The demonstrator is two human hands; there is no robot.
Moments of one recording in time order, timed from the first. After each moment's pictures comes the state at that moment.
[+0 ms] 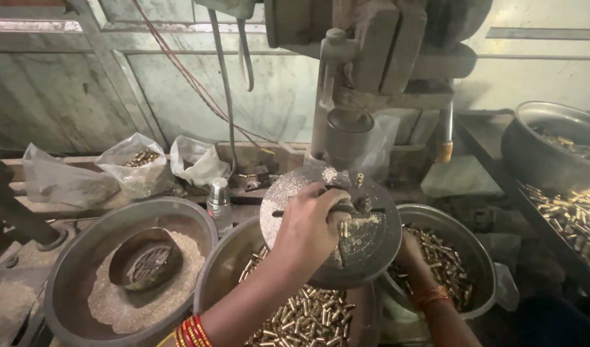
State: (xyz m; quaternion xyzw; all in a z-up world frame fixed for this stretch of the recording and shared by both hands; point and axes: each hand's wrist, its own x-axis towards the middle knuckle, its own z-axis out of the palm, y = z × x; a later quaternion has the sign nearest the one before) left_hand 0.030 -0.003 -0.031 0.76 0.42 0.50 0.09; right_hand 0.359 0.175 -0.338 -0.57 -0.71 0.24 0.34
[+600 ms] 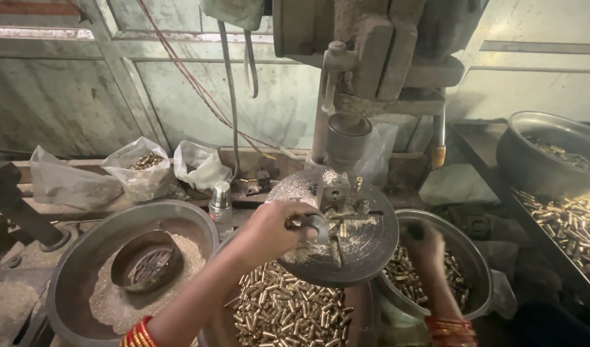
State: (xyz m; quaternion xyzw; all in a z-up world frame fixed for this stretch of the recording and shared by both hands) left_hand -0.027 -0.006 -0.017 0.71 0.54 0.28 0.34; right_hand 0.334 0.098 -0.228 -0.67 -0.56 0.20 0.45
